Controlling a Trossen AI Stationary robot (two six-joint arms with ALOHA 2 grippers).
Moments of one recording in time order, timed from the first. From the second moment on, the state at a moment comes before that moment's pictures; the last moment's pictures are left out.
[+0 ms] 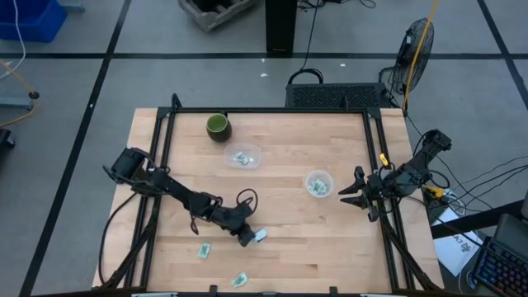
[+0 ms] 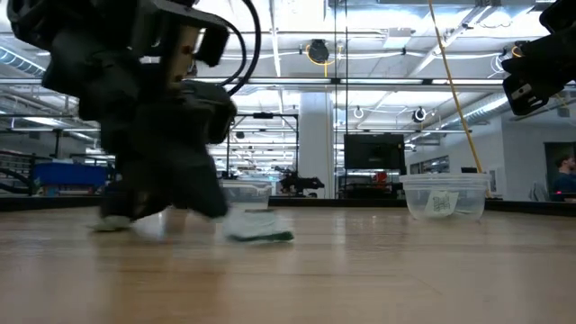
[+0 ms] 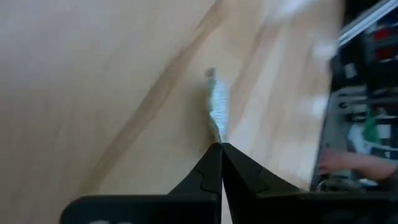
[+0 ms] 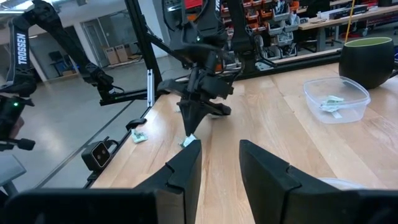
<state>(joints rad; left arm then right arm) -0.39 1.83 0.76 0.39 0.05 -1.17 0.75 0.03 0.07 -0.14 0.60 0.30</state>
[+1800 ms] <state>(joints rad) 0.04 1.37 0.77 -0.18 -0.10 -0.77 0.75 0.03 0.07 -0.14 0.60 0.30</state>
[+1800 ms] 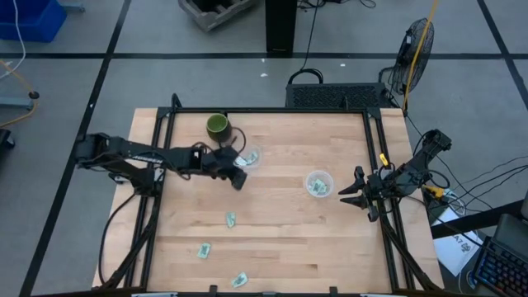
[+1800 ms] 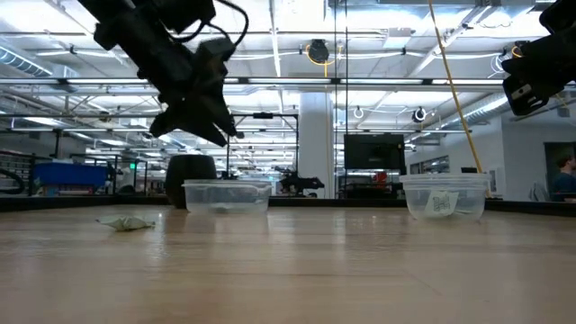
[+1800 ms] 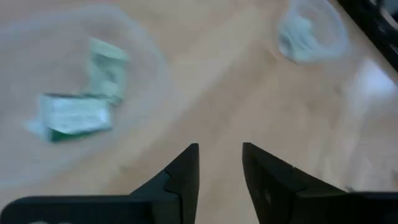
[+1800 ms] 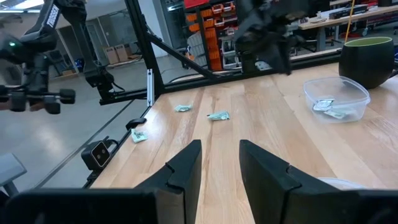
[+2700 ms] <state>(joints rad) -0.45 1.37 0.76 -0.42 -0.18 -1.38 0.75 0.03 0.07 -0.14 0.60 0.30</state>
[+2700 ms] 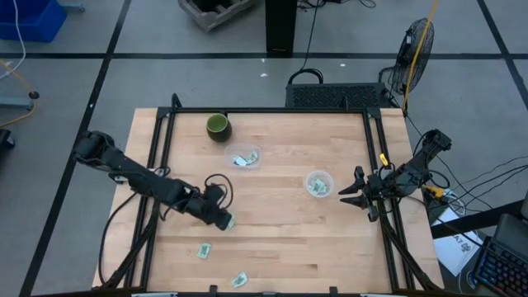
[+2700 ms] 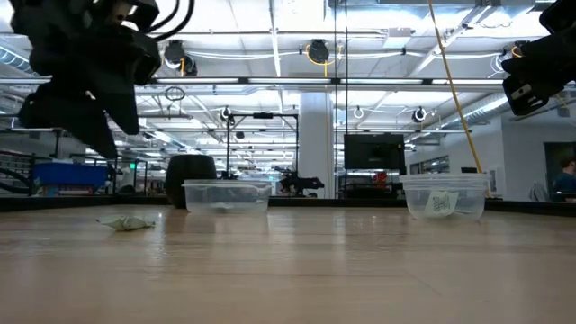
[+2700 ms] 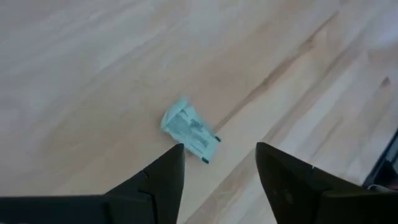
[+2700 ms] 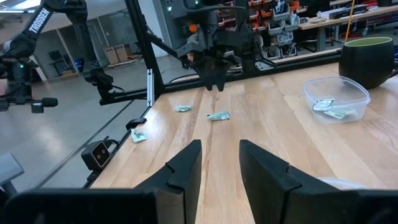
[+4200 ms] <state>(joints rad) -0.42 1.52 0.40 0.27 -0.18 -1.58 0.75 0.03 0.07 -0.14 0.60 0.30</state>
